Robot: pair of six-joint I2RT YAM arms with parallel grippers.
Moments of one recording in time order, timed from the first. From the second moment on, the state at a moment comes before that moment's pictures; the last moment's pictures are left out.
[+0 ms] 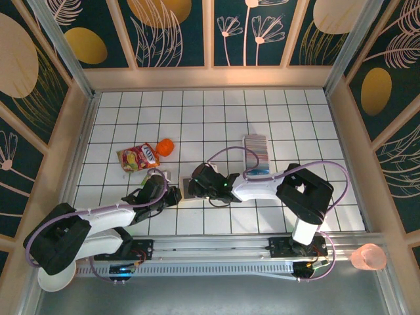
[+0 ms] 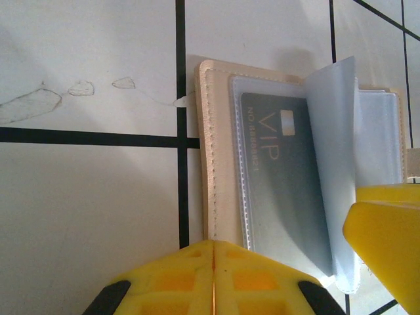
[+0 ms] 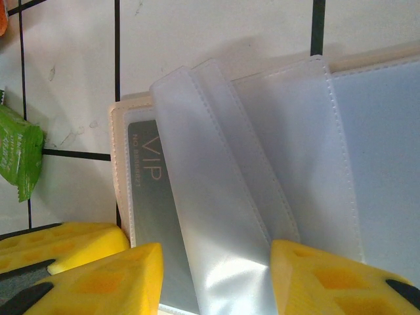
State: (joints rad) left arm -0.68 1.19 0.21 0.19 0.08 -0.87; right arm 1.09 1.75 0.90 -0.06 0.08 1.07
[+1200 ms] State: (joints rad) left arm -0.68 1.10 0.18 0.18 0.05 -0.89; right arm 1.09 1.71 0.90 0.05 0.03 1.12
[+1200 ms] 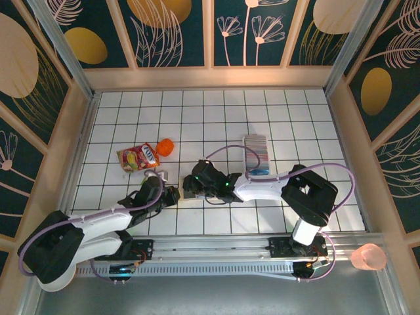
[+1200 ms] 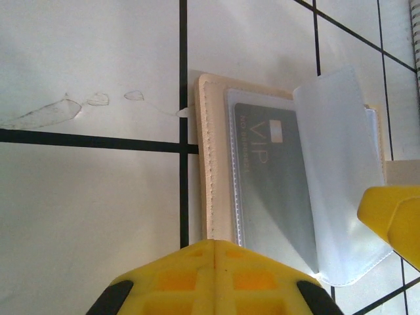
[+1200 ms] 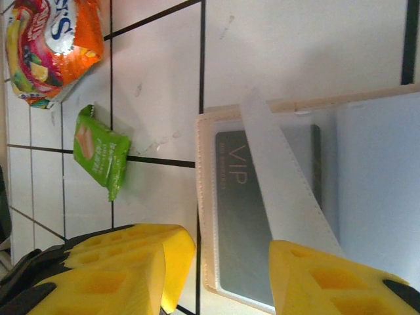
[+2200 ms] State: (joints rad) left arm -0.68 0.54 0.13 -0.22 -0.11 -1.00; right arm 1.10 1.84 1.16 0.21 -0.04 0.91
